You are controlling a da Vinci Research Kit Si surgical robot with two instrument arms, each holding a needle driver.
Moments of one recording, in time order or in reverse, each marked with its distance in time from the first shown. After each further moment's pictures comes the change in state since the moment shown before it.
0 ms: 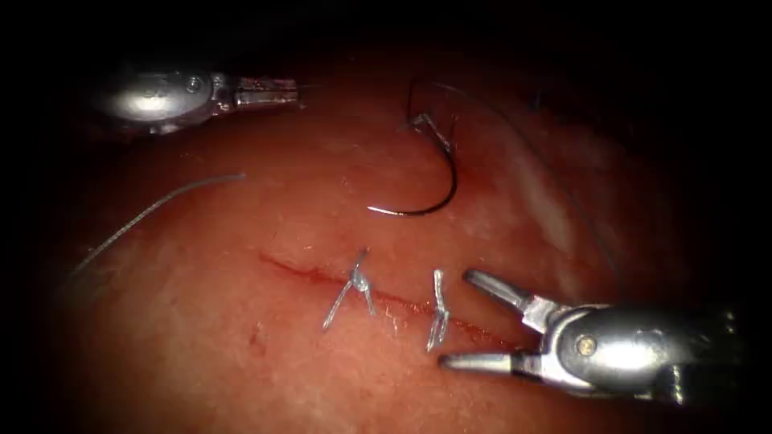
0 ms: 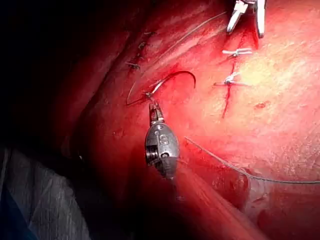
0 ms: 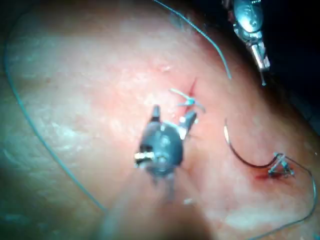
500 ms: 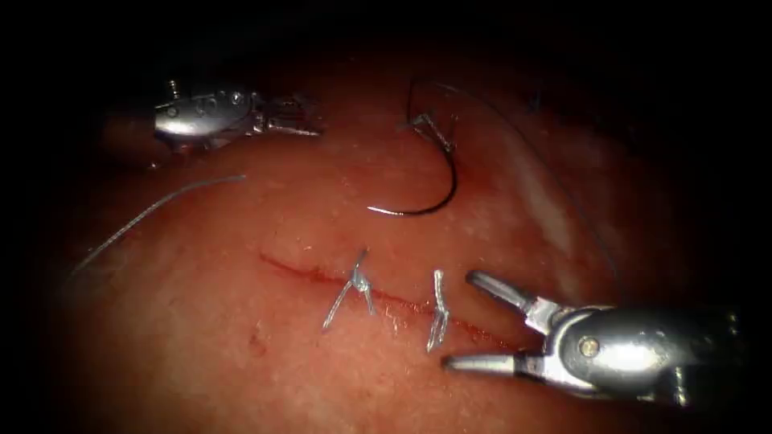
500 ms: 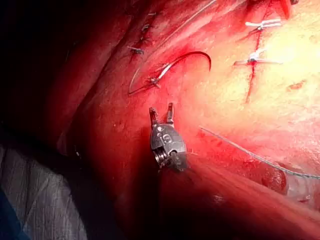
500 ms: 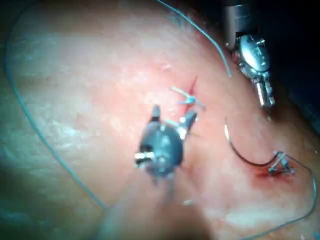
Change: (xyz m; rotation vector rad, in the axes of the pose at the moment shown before) right arm 0.000 0.000 0.000 -0.004 -0.002 0.004; left arm -0.008 -0.001 0.004 -0.064 -0.082 -0.236
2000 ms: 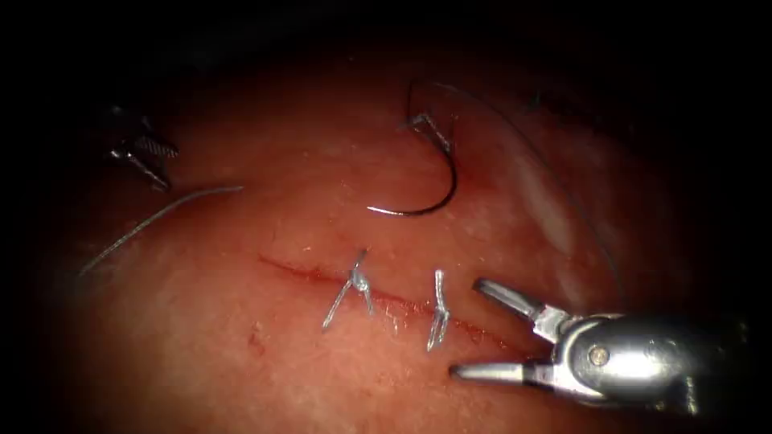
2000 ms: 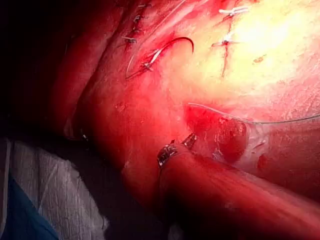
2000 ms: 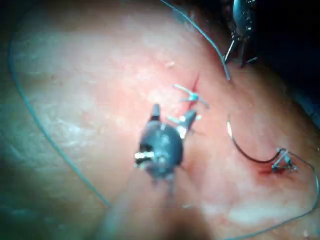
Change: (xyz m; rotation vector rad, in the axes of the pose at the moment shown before) right arm 0.000 0.000 -0.001 0.000 -0.003 0.043; left arm 0.000 0.001 -0.014 -0.188 -0.559 -0.137
